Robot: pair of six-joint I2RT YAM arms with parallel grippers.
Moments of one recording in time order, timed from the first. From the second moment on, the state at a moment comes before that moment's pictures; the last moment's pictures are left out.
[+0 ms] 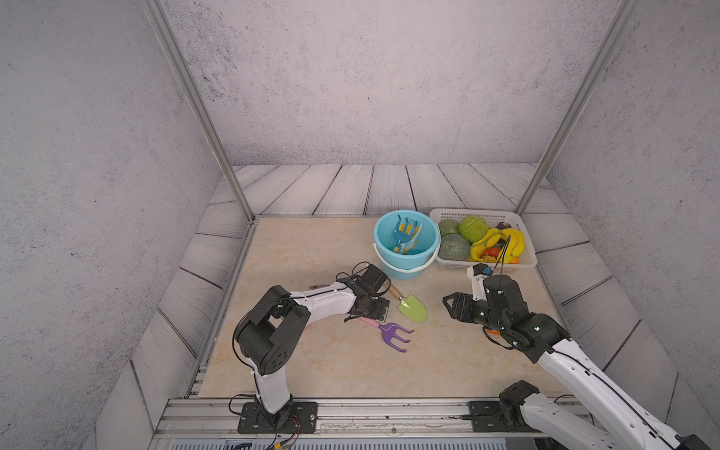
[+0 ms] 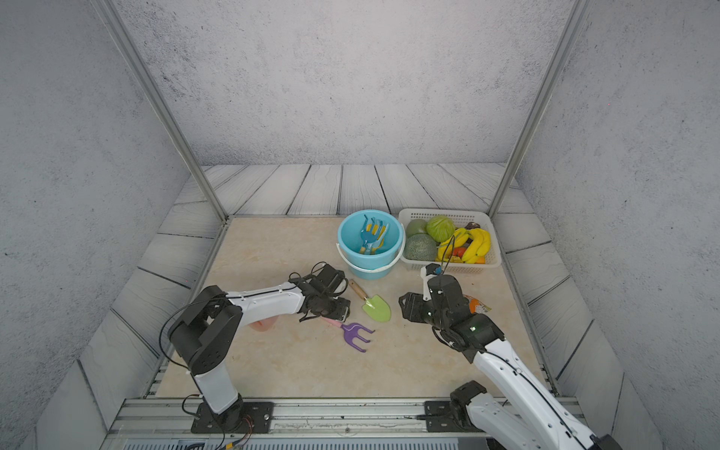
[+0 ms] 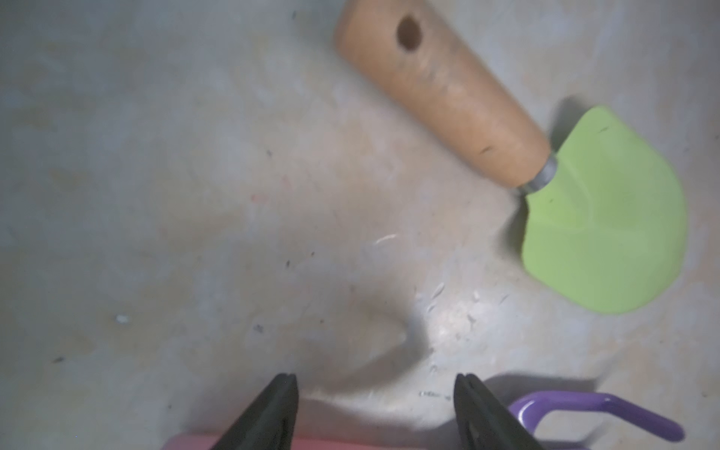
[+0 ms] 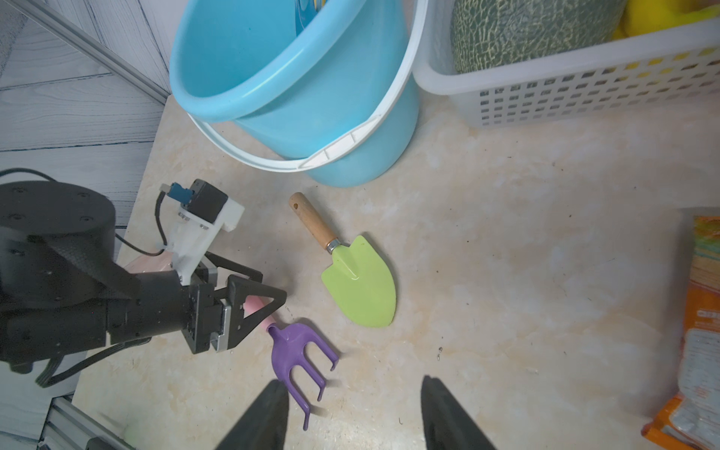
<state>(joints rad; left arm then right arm) -0.74 1.78 1.03 -0.42 0.06 -0.41 0.47 0.84 0.72 -0.60 -0.10 0.56</state>
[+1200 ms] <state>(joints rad) -0.89 1.38 0.67 -0.42 0.04 -0.50 0.47 0.92 0.69 -0.54 -0.16 0.59</state>
